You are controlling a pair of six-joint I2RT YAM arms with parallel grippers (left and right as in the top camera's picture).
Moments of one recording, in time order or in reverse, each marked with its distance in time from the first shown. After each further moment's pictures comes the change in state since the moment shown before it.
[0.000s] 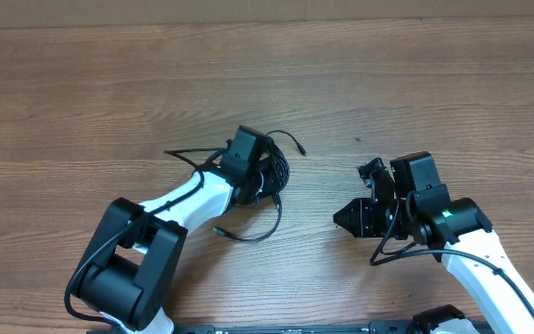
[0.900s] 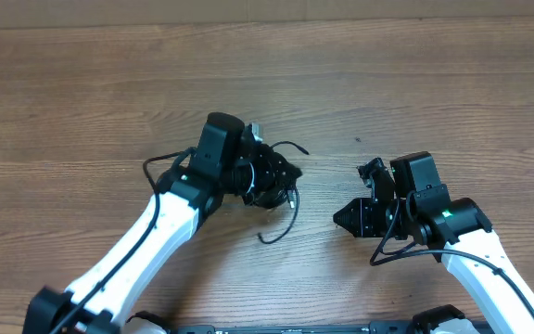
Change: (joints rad) left arm 0.010 -0.390 0.000 -0.116 0.328 -0.207; right arm 0.000 0.000 0.000 0.002 0.000 0.000
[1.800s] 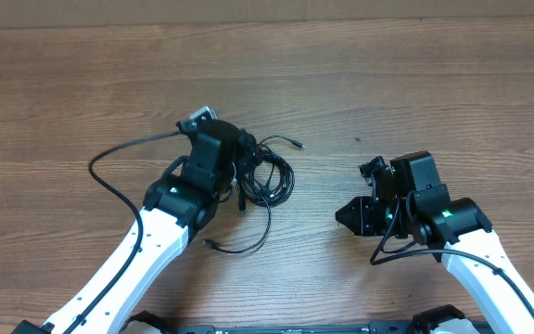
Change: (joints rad) left arm -0.010 -0.081 0.000 -0.038 -0.807 0.260; right arm 0.000 0.000 0.000 0.009 0.041 0.000
